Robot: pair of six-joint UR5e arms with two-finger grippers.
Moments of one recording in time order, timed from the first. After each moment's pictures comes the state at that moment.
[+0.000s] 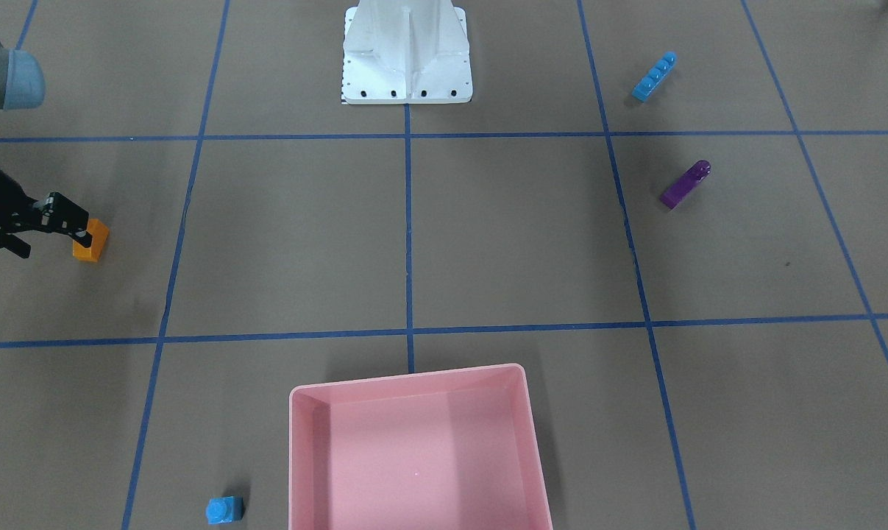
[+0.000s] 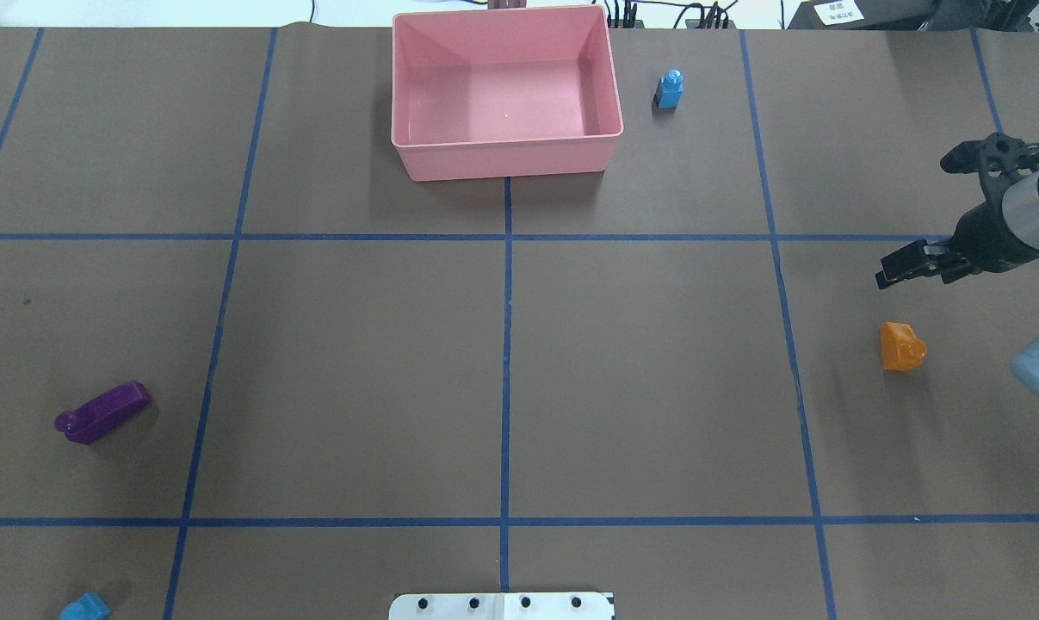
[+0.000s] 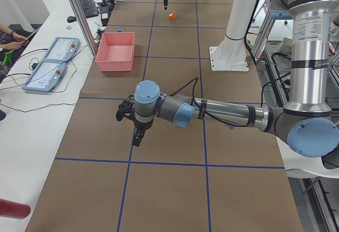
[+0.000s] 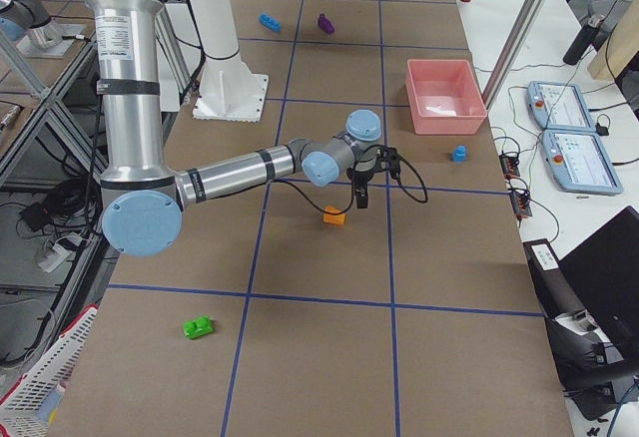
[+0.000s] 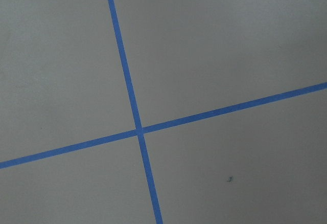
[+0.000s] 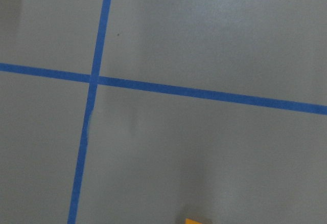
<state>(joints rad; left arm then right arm) -1.47 -1.51 -1.75 -1.83 -2.30 -0.09 1.00 -1.57 1.77 -1.17 2.23 0.70</state>
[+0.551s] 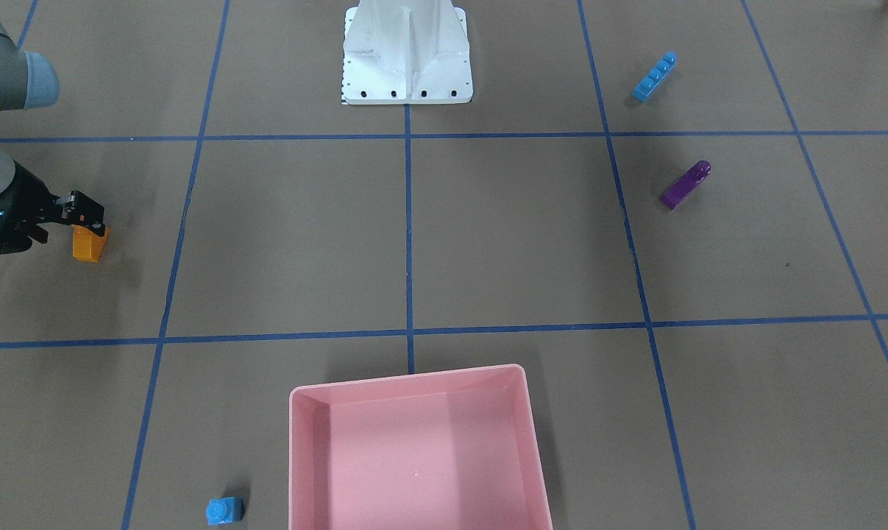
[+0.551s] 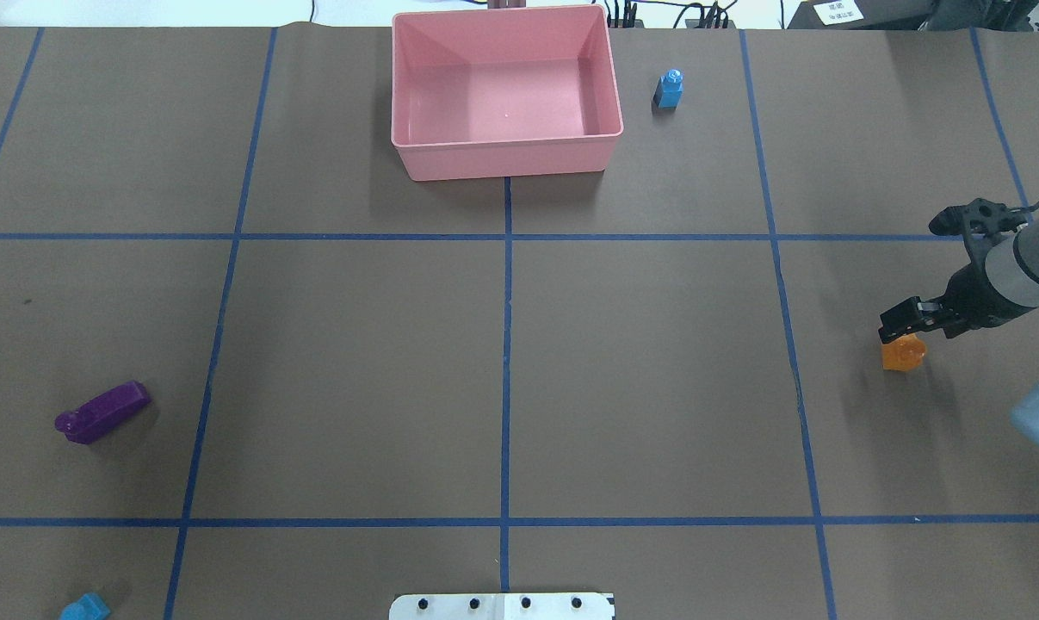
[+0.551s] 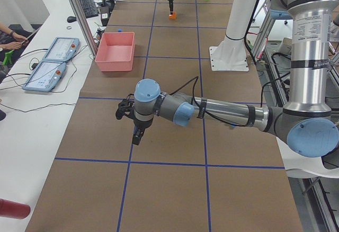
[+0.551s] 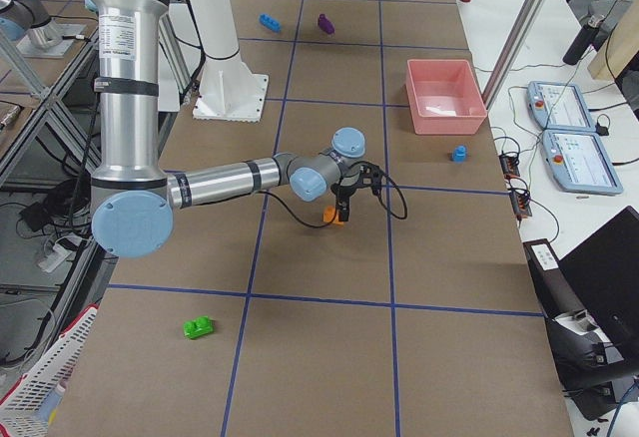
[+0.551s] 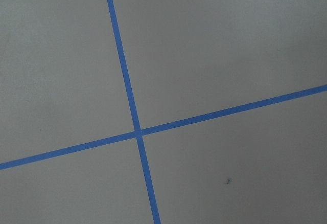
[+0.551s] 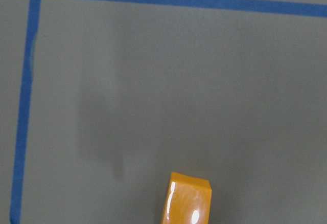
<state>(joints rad) -1.47 -1.51 -1.76 -1.83 -2.30 -0.09 0.92 -1.62 1.72 -1.15 2.22 0.73</state>
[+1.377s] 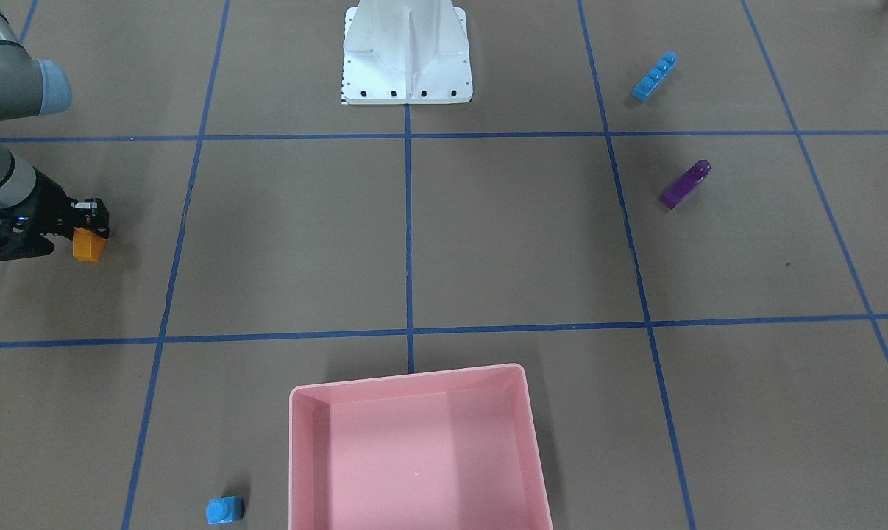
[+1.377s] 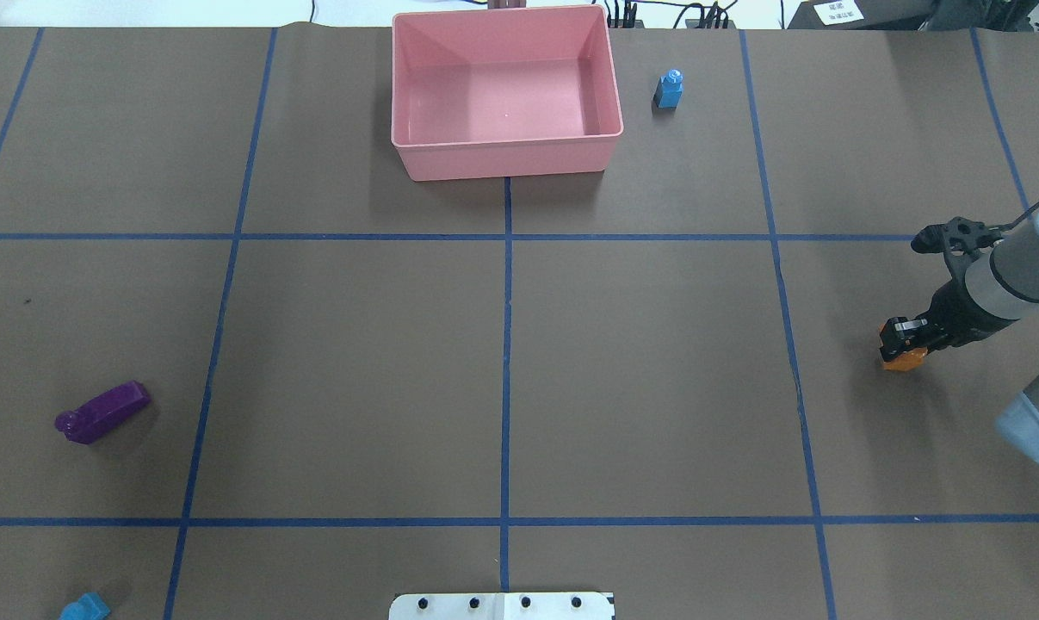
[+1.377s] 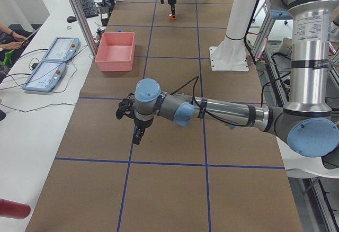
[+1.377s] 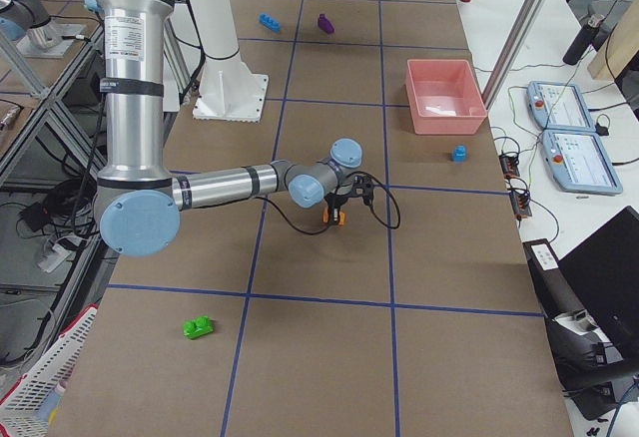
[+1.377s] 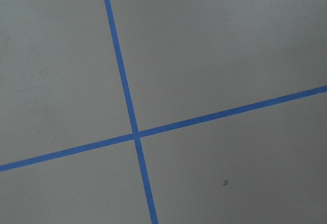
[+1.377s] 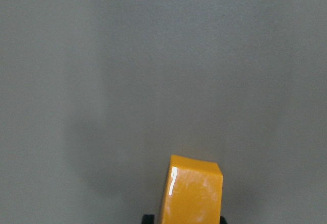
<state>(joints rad) -1.47 -1.51 -1.76 -1.83 -2.32 -0.09 0.90 -1.61 1.70 -1.16 2.23 0.73</state>
